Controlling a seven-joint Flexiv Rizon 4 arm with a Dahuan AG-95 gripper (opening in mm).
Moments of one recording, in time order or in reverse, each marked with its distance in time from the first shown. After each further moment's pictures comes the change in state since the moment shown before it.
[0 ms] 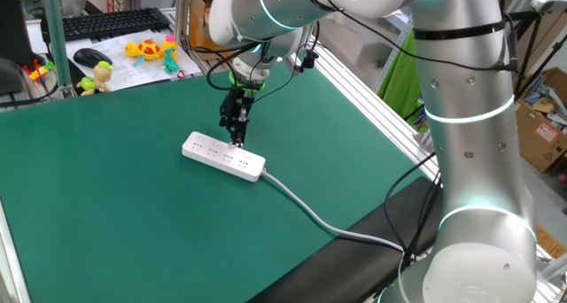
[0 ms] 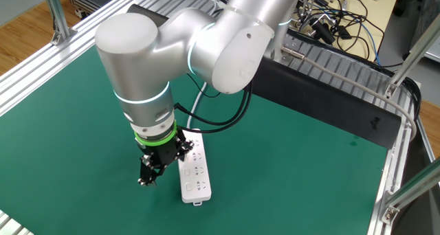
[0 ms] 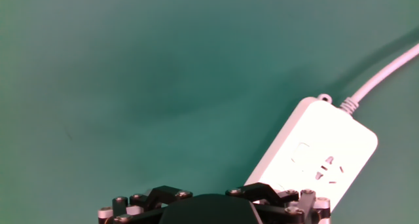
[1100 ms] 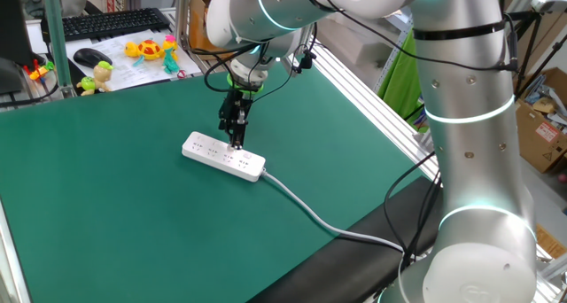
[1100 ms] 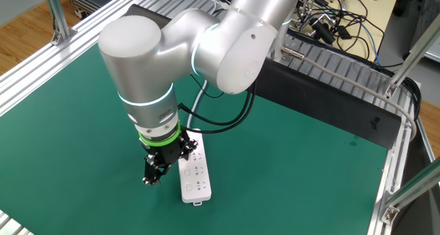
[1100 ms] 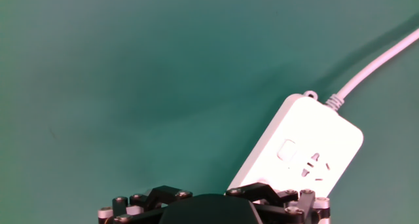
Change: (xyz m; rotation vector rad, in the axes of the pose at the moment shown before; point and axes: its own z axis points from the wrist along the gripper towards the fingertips) arm 0.002 -0.012 0.003 0.012 -0.016 -0.006
